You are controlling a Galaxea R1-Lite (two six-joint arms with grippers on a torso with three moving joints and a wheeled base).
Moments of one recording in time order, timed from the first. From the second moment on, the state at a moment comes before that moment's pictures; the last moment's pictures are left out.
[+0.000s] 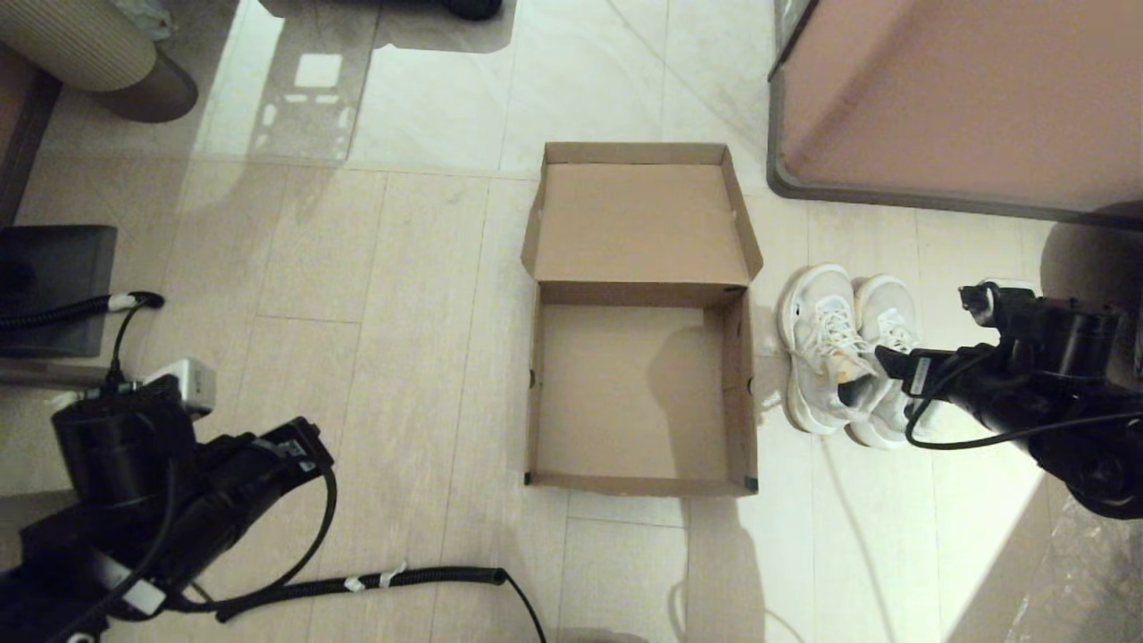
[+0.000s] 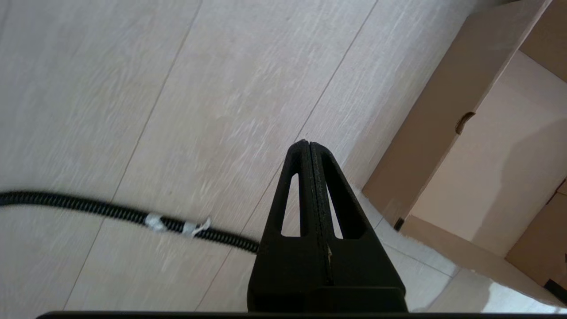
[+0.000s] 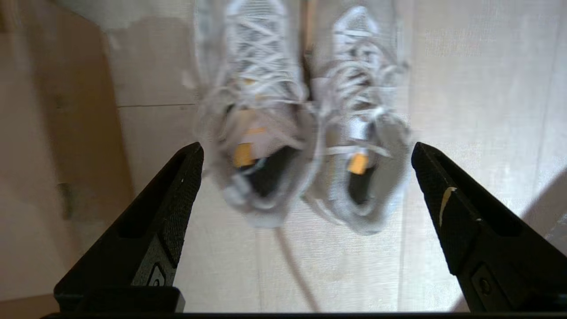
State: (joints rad) left arm -0.21 1.63 -0.34 -1.02 0.27 -0.40; right arm -0.04 1.87 -0.73 -0.93 -0.15 0.04
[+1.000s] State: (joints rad) left arm -0.26 1.77 -0.39 -1.02 0.27 -0.40; right arm 0.16 1.94 -0.80 -0.86 -0.27 0.15
